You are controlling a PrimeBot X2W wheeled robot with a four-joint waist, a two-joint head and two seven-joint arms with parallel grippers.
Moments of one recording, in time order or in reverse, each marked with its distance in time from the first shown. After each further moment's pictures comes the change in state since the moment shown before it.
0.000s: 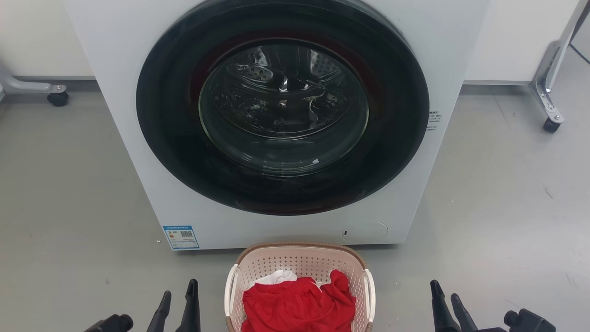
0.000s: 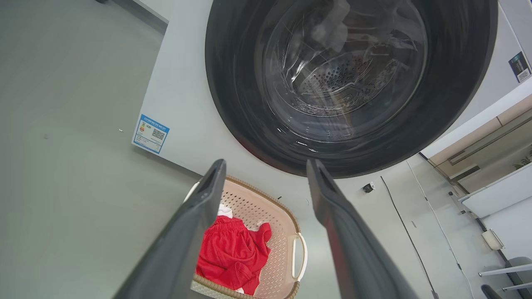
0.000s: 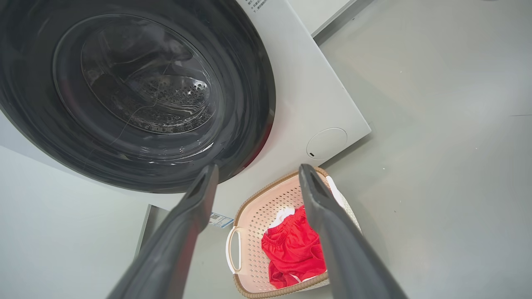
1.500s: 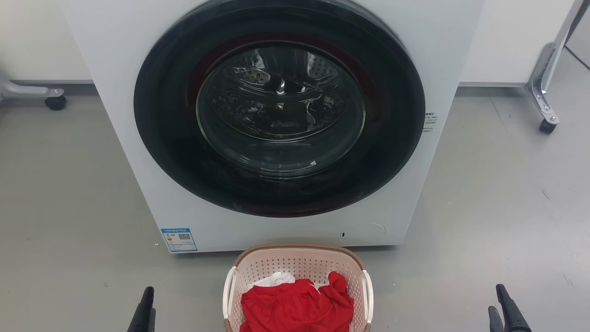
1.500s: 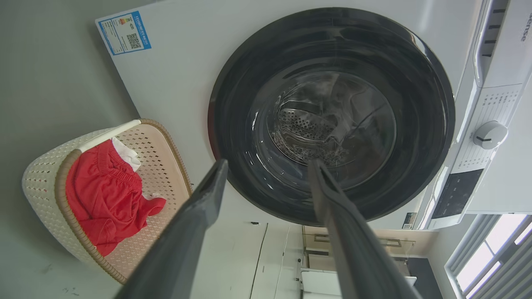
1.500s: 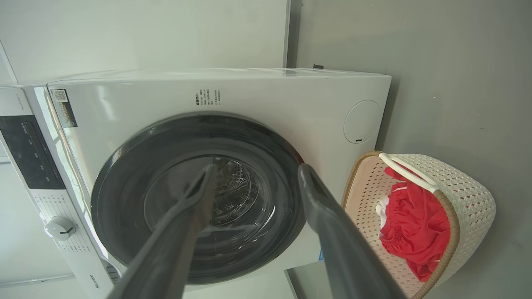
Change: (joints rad) left arm 0.003 -0.040 0.213 0.072 -0.721 -0.123 0.165; right arm 0.026 0.025 -0.278 0.022 0.705 0.132 0.166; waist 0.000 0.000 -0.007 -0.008
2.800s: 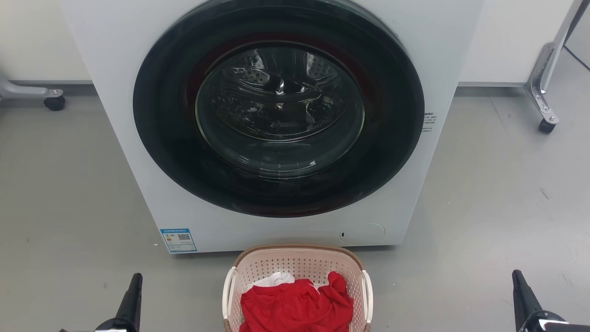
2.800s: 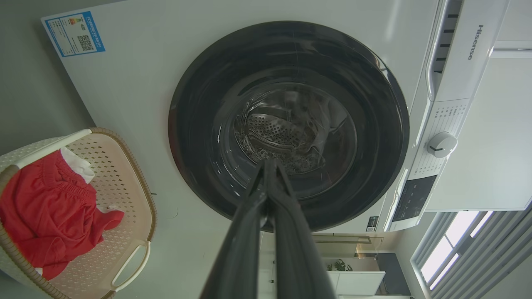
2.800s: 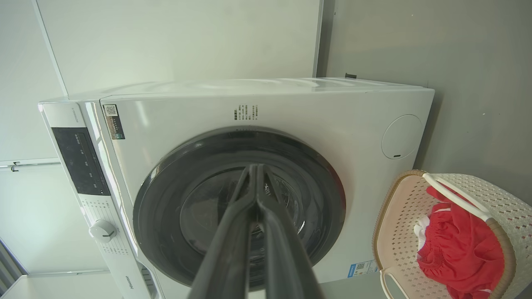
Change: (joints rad) left arm -0.051 0.012 0.047 -0.028 -0.061 -0.020 0.048; right arm -0.045 -0.019 -0.070 -0.041 0.017 0.008 0.046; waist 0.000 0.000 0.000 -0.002
